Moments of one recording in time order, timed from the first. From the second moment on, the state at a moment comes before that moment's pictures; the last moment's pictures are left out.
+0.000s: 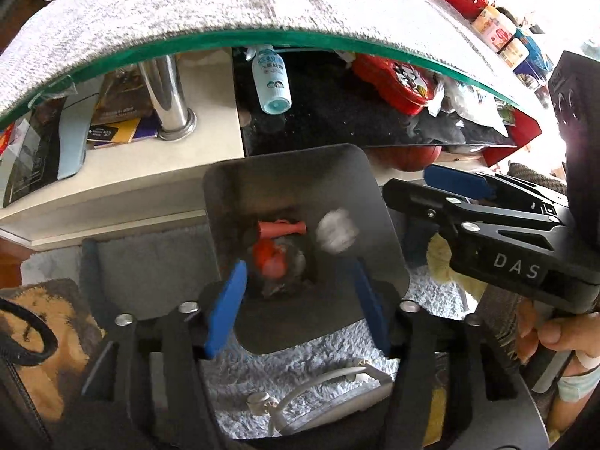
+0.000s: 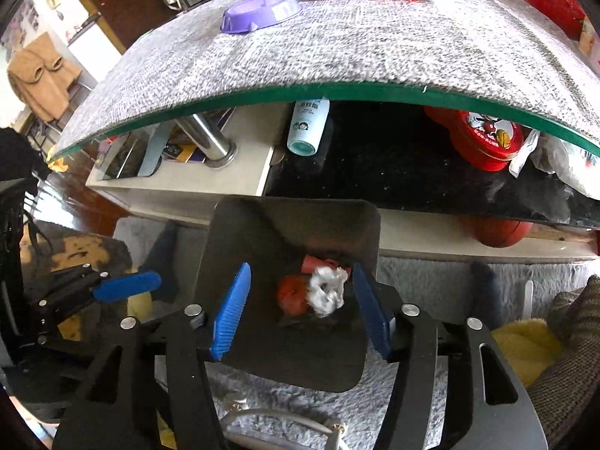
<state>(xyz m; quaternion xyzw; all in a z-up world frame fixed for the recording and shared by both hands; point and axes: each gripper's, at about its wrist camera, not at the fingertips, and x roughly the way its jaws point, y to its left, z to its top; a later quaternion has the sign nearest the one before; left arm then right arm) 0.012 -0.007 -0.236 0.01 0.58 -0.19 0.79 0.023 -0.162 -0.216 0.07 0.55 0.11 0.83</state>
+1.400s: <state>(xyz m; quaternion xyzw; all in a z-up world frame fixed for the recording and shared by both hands) 0.183 -0.046 -0.159 0.02 0.52 -0.15 0.84 0.196 -0.283 -0.134 0.11 0.45 -0.02 0.88</state>
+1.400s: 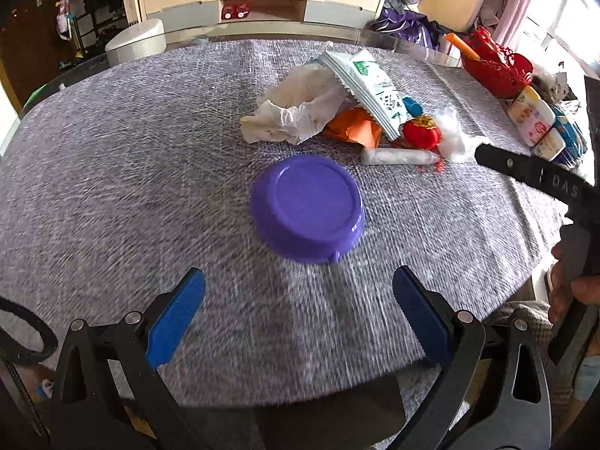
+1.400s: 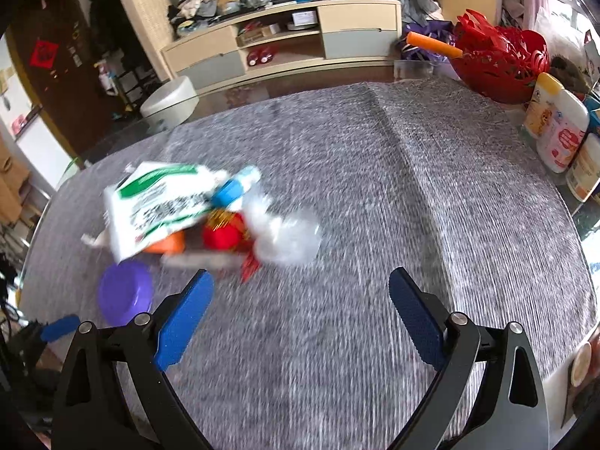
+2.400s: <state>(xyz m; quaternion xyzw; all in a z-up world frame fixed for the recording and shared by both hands) 0.214 -0.067 -0.167 0.07 0.49 -0.13 0.86 0.225 -0.276 -0.149 0.10 0.46 0.02 0.88</state>
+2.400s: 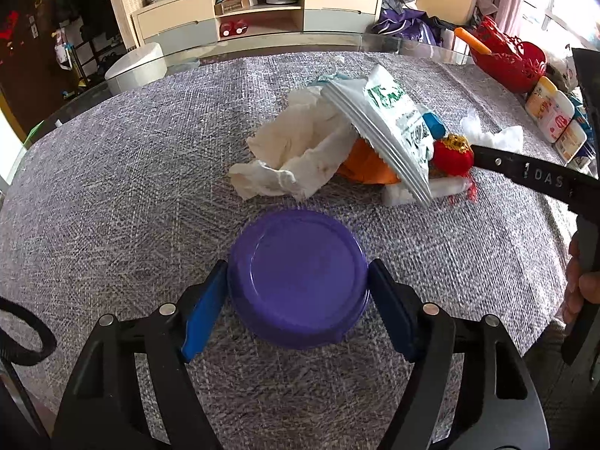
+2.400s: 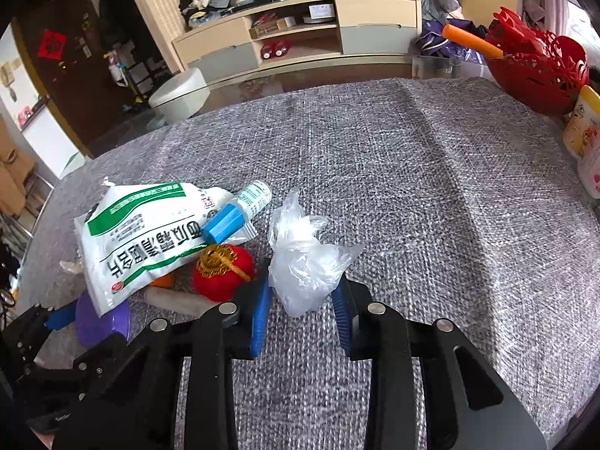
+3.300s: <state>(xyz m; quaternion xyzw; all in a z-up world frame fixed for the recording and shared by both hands) 0.071 -0.003 -0.112 0.05 0.47 -0.12 0.87 0.072 -0.225 -0.095 0.09 0.44 0.07 0.89</state>
